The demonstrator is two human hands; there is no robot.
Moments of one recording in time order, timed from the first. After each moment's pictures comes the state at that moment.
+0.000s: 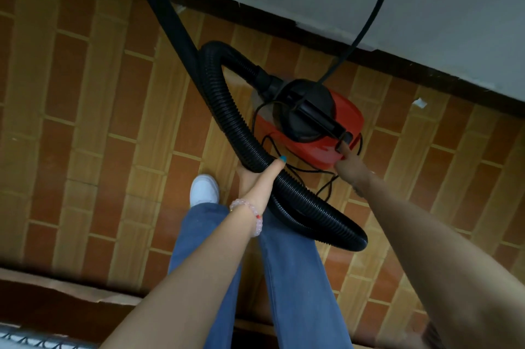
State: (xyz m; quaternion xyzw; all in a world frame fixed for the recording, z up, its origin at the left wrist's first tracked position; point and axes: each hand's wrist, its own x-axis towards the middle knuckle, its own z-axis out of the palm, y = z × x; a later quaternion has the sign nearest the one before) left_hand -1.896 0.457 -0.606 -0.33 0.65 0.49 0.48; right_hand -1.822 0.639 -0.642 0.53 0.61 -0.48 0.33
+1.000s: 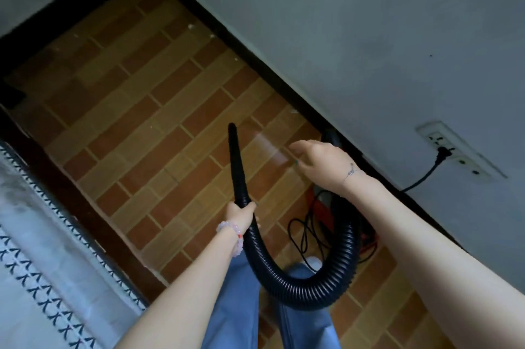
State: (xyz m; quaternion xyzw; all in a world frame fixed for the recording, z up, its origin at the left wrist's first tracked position) left_hand -1.971 0.255 -0.484 -0.45 0.59 0.54 0.40; right_hand -2.058 0.446 -0.344 -0.06 0.93 -0.15 0.32
